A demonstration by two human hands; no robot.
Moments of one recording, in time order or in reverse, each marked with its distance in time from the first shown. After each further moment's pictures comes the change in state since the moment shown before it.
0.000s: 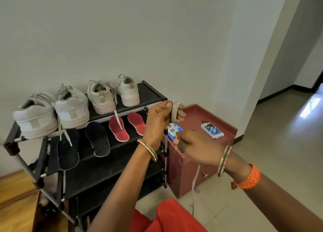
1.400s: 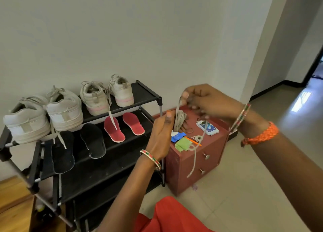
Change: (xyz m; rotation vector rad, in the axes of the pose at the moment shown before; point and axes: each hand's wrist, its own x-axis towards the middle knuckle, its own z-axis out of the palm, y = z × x) left_hand -0.014 -0.038 0.006 0.265 -0.084 0.160; right_hand 0.012 -0.005 -0.076 0.413 0.155 -0.022
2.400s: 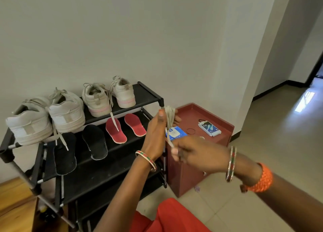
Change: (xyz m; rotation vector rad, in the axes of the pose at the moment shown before) left_hand 0.003 0.001 -0.013 -0.059 0.063 -0.079; right_hand -0.041 0.028 0.061 -0.302 -0.324 -0.004
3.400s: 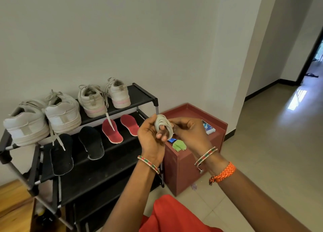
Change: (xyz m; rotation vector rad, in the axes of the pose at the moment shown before) left_hand -0.023 0.019 0.026 -0.822 0.255 -0.312; right_hand 0.016 0.020 0.019 0.736 0.727 -0.066
